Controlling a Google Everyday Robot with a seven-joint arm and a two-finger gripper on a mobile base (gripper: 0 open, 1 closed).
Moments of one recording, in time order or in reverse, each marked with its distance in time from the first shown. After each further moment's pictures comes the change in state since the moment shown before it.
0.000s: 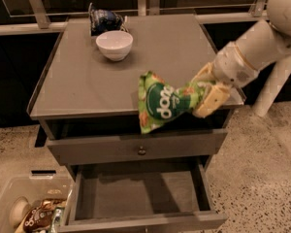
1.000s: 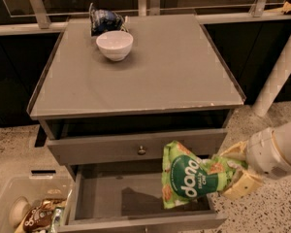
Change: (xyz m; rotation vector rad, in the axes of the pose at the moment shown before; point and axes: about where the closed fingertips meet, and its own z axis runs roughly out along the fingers) arm 0.114 0.160 0.030 0.018 0.044 0.200
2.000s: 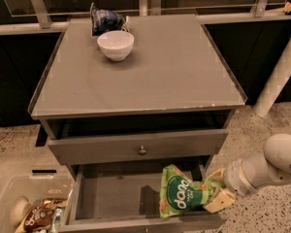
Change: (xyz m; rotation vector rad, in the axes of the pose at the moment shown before) arm 0.102 -0.025 0.148 -0.072 -0.004 0.152
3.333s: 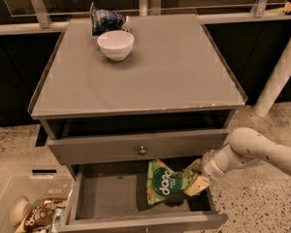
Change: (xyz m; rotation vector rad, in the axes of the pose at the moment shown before) arm -0.015 -0.073 0.097 -0.064 -0.033 -0.063
